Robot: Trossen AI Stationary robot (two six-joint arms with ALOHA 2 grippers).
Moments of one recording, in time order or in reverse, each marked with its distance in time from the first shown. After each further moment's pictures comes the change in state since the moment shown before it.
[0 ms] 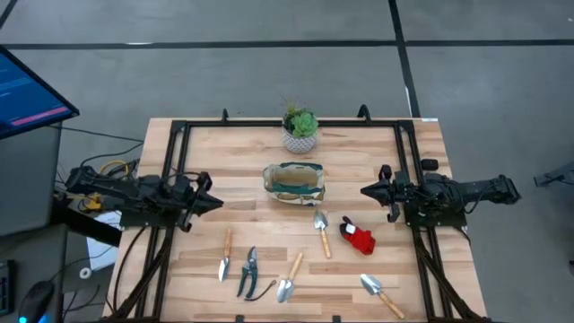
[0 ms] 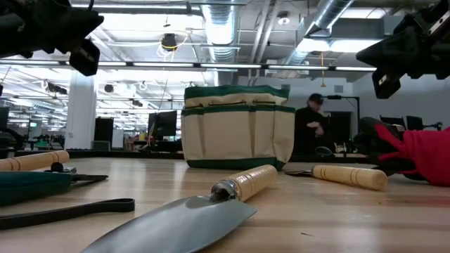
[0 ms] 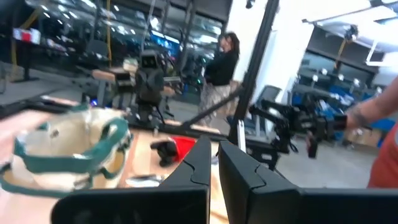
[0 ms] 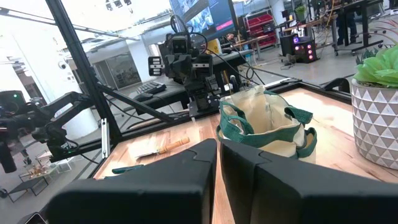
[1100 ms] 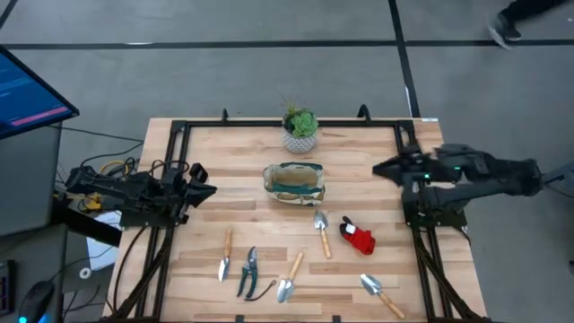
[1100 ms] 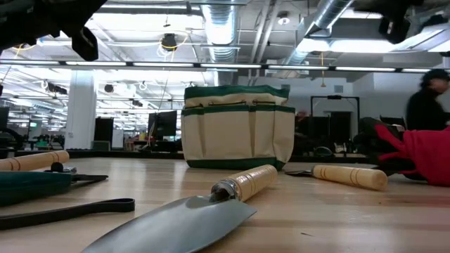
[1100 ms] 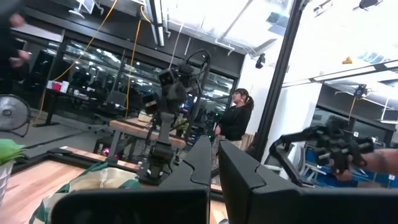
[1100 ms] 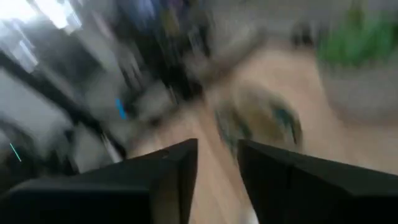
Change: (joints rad) left arm 0.000 0.000 0.000 0.212 -0.121 0.005; right arm -0.033 0.473 0.761 -0.642 0.020 0.380
